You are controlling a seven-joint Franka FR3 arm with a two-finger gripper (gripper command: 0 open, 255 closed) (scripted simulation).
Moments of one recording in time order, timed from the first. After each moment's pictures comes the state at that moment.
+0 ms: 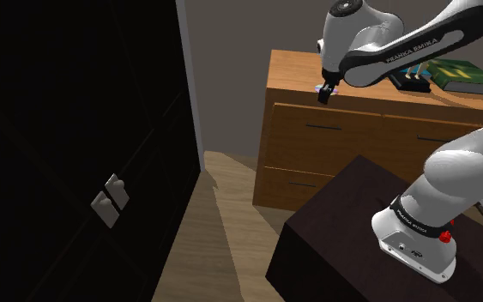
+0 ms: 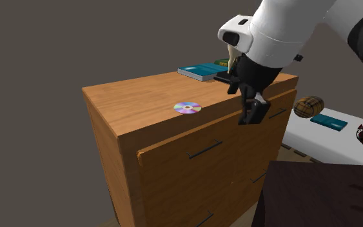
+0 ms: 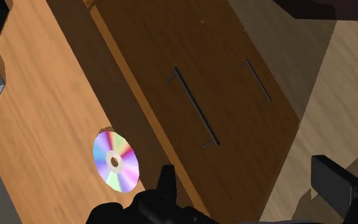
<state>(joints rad) -0.29 -0.38 0.15 -2.61 -0.60 2.33 0.05</state>
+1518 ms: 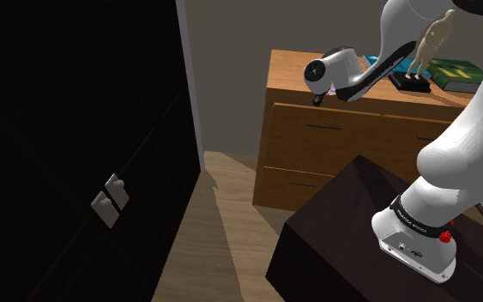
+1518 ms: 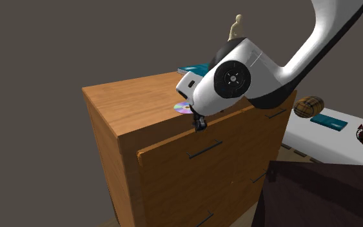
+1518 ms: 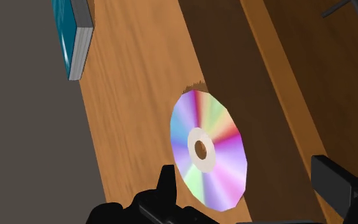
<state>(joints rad) -0.49 0.26 0.14 -2.26 -1.65 2.38 0.73</state>
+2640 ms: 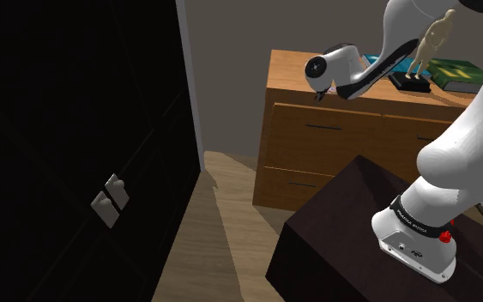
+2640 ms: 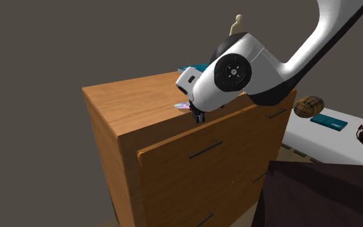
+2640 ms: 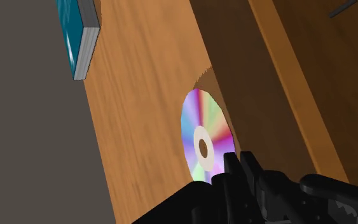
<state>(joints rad) -0.50 0.23 0.14 -2.26 -1.63 2.39 0.70</state>
